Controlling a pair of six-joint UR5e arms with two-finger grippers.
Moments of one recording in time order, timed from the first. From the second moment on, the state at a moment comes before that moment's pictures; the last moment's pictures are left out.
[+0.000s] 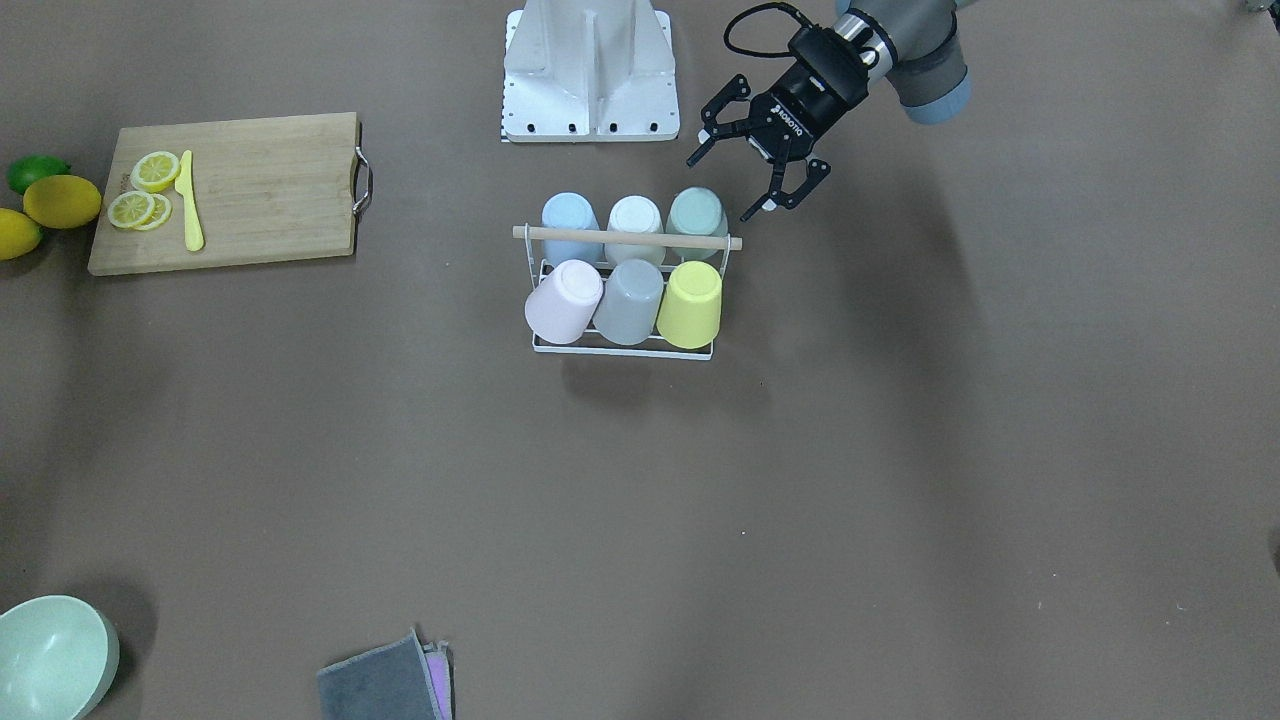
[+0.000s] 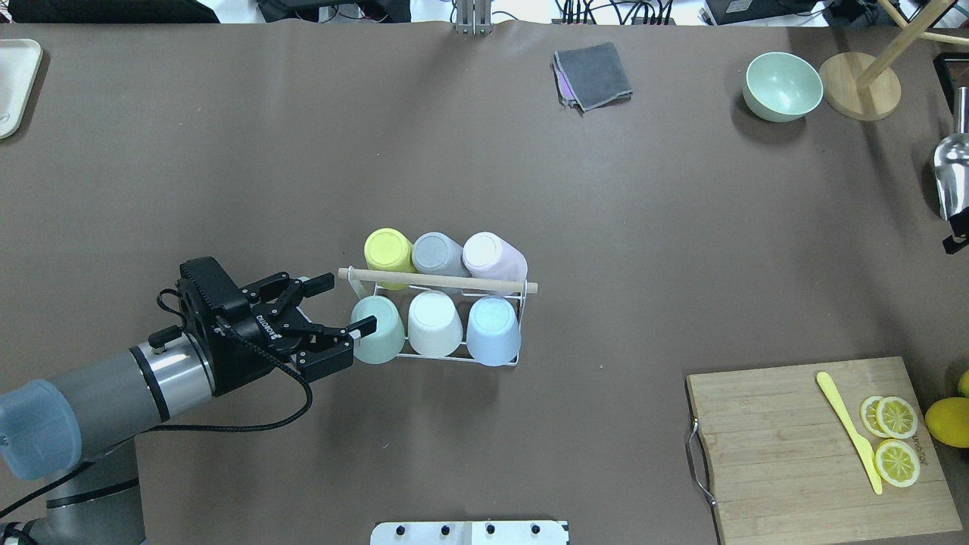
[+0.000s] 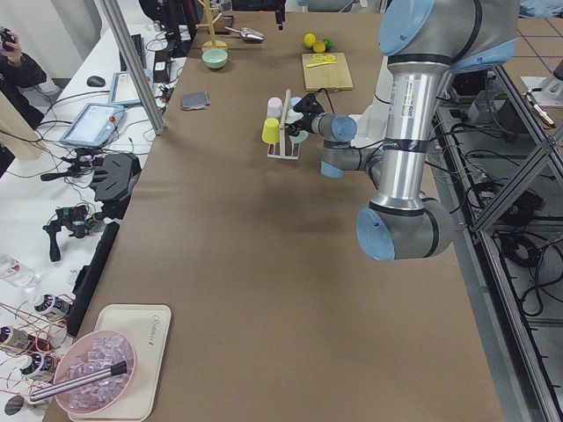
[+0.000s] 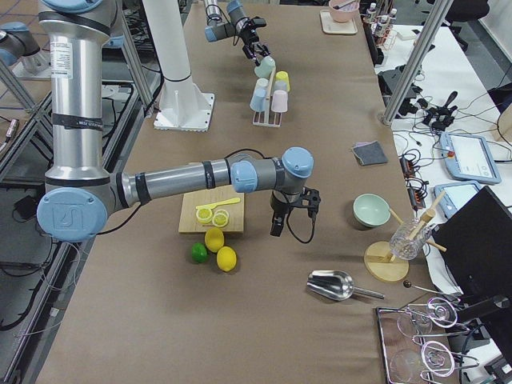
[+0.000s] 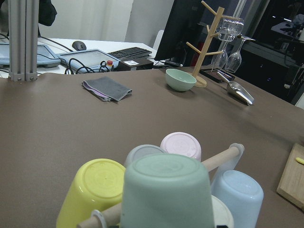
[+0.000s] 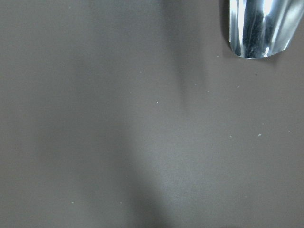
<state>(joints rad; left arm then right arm) -0.31 -1.70 -1.88 -2.91 -1.30 -0.69 1.31 -1.62 1.78 -1.64 2.34 0.38</state>
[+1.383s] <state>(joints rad) -0.93 -1.84 -1.44 -2.75 -1.72 -0.67 1.36 -1.57 1.66 -1.54 2.30 0.37</state>
